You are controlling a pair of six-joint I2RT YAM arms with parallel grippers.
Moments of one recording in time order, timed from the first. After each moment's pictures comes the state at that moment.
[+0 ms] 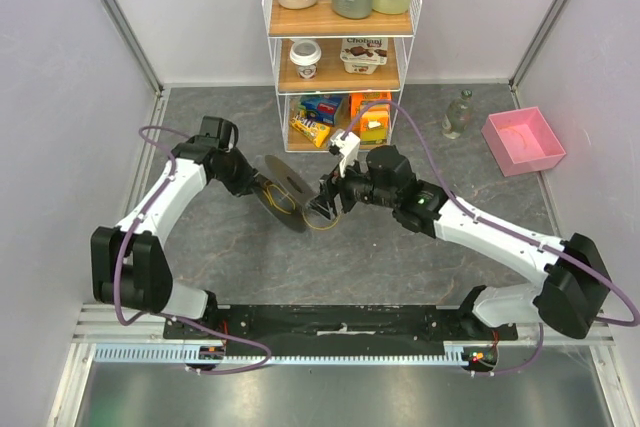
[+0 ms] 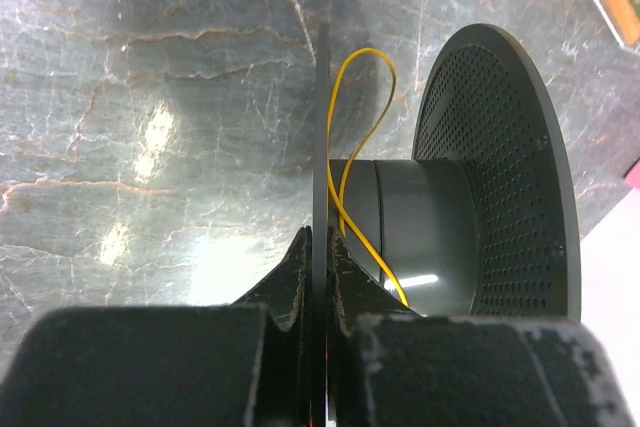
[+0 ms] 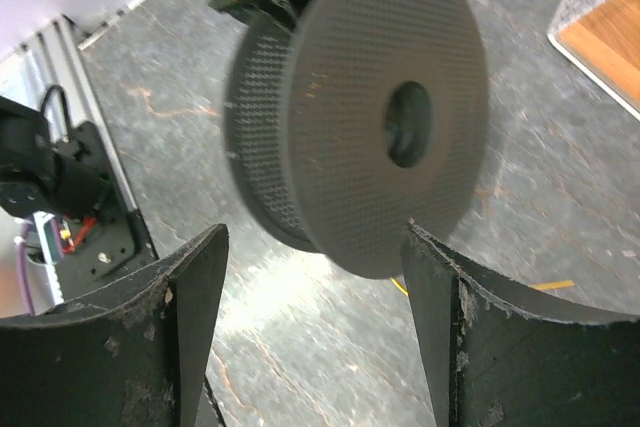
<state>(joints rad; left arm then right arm) -0.19 1.45 1.12 -0.77 0.19 -0.86 0.86 1.32 0.97 0.03 -0.26 0.19</state>
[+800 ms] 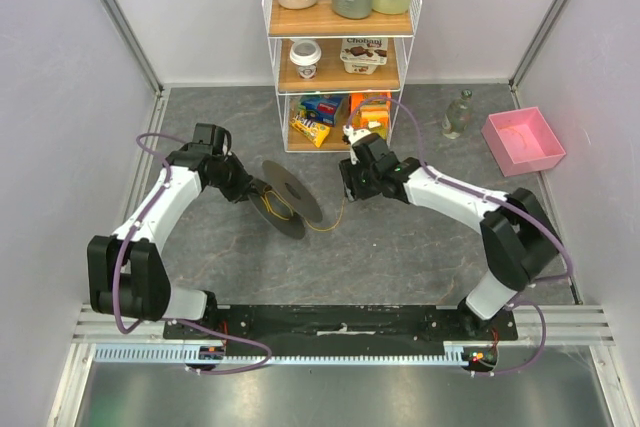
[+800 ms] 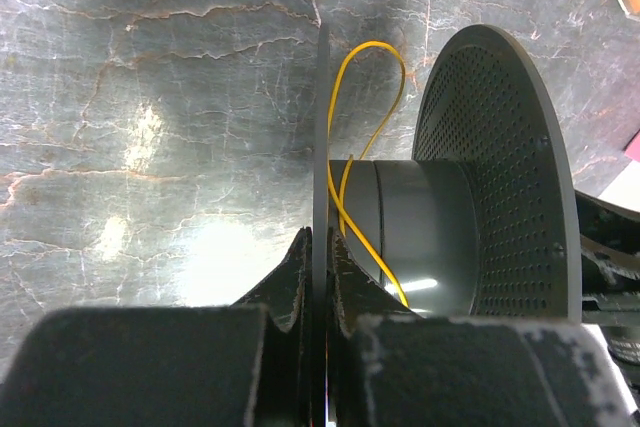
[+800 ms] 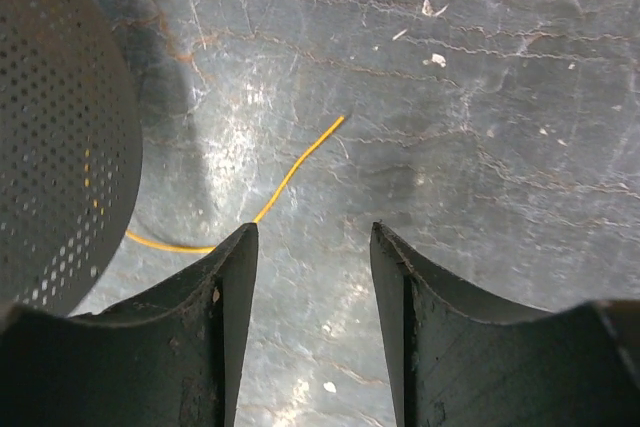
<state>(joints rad) -0.14 1.39 1.04 -0.75 0.29 -0.80 0.65 1.62 1.09 -0.32 0.03 0.25</state>
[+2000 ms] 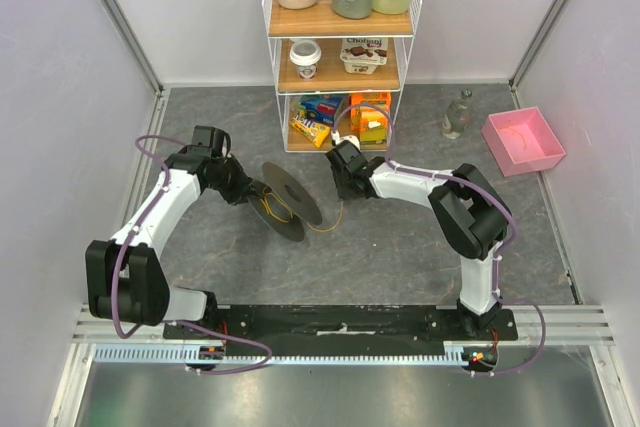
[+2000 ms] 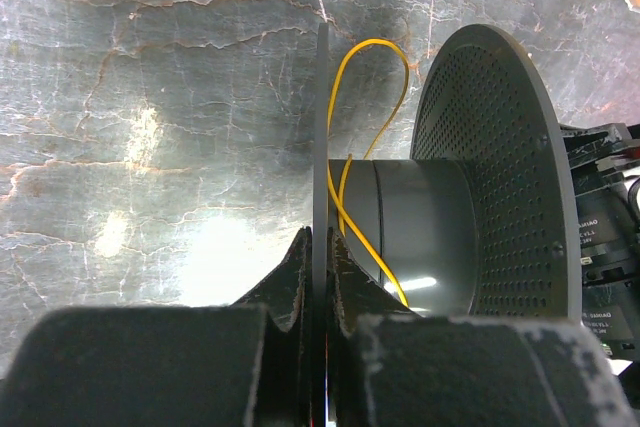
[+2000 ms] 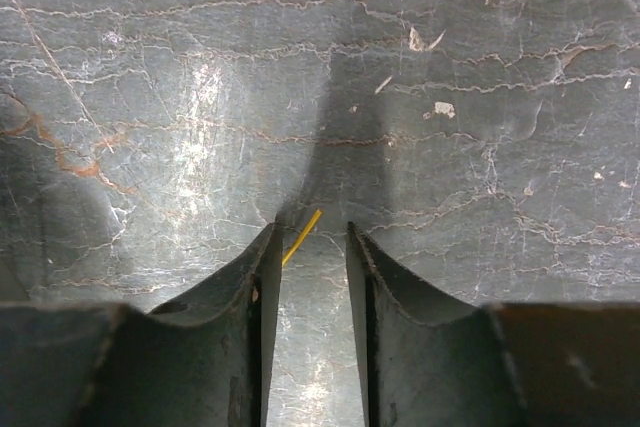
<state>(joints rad) -0.14 1.36 1.01 -0.75 0.29 -0.80 0.72 1.95 1.26 -0.32 0.26 0.42</state>
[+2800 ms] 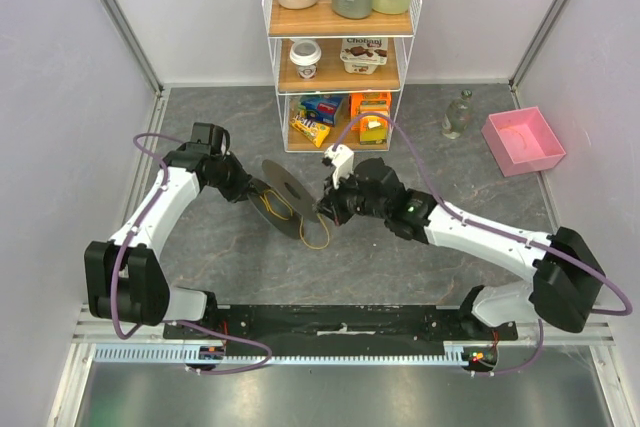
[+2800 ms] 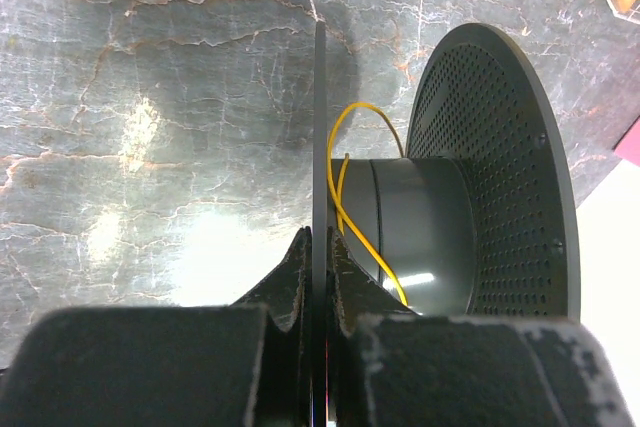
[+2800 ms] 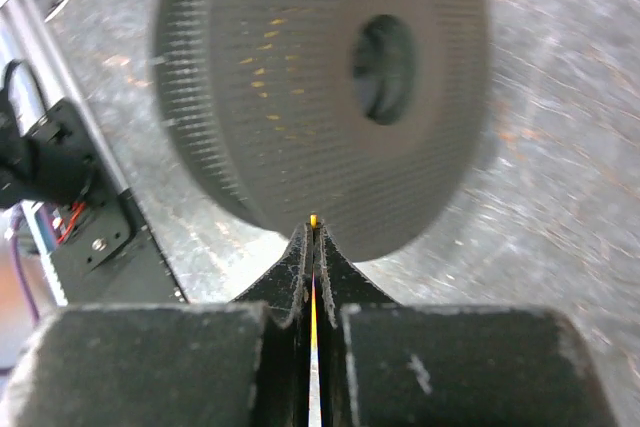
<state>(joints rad) -0.14 1.36 1.05 -0.78 0.29 -0.82 0.87 1.36 0.93 -0.03 -0.17 0.28</state>
